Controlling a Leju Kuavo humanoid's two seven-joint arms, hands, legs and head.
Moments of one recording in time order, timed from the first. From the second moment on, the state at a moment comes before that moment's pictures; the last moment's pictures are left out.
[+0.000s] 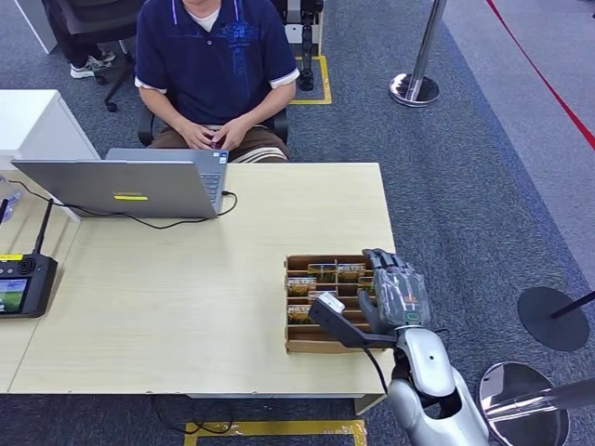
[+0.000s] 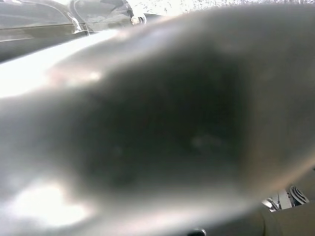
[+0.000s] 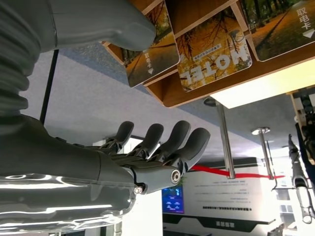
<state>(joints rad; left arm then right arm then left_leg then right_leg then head) -0.08 -0.16 1.08 -0.22 -1.14 0.09 -0.18 -0.04 -0.01 0.29 -1.64 1.23 -0.13 0.04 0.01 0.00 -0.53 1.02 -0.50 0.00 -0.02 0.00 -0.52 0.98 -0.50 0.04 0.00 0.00</state>
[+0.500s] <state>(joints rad) -0.08 -0.16 1.08 -0.22 -1.14 0.09 -0.18 -0.05 -0.01 0.29 -1.63 1.23 -0.13 0.05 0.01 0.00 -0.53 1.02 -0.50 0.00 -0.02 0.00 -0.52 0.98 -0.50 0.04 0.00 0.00</state>
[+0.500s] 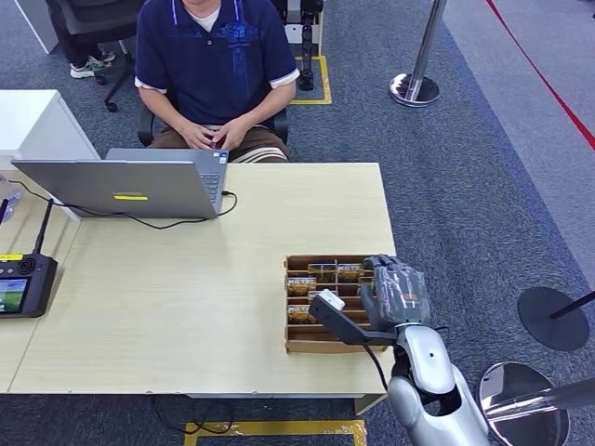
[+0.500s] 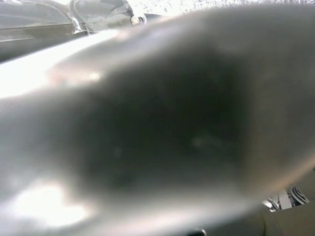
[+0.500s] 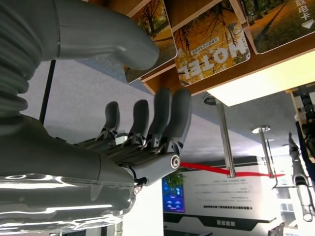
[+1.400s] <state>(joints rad) -0.08 -0.16 1.08 -0.22 -1.14 0.09 -0.18 -0.05 -0.02 0.29 -1.61 1.22 -0.13 0.05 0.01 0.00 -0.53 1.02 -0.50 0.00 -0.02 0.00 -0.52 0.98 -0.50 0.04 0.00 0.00</state>
